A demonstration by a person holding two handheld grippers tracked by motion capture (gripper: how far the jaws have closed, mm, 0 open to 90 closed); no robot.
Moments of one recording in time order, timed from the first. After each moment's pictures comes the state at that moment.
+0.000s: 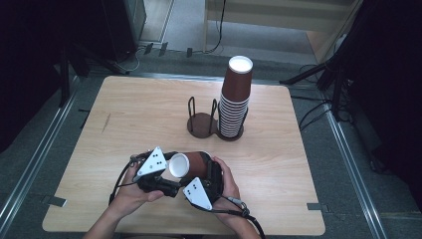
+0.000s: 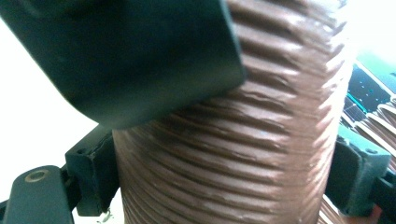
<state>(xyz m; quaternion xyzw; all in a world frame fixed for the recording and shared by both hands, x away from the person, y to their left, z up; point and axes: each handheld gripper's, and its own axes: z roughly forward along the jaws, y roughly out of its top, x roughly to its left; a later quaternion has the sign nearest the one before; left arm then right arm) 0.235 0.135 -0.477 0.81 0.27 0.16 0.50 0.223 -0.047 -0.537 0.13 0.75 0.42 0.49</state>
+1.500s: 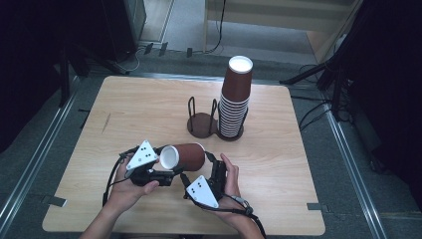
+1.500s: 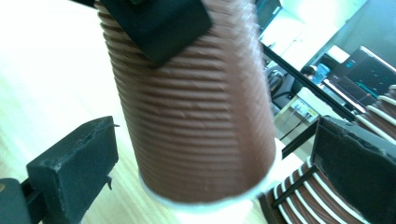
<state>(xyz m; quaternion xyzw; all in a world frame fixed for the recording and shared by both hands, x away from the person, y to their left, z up) 0.244 0.158 -0.473 0.76 0.34 0.19 0.53 0.223 -0.053 -0.526 0.16 0.74 0.45 0.47</state>
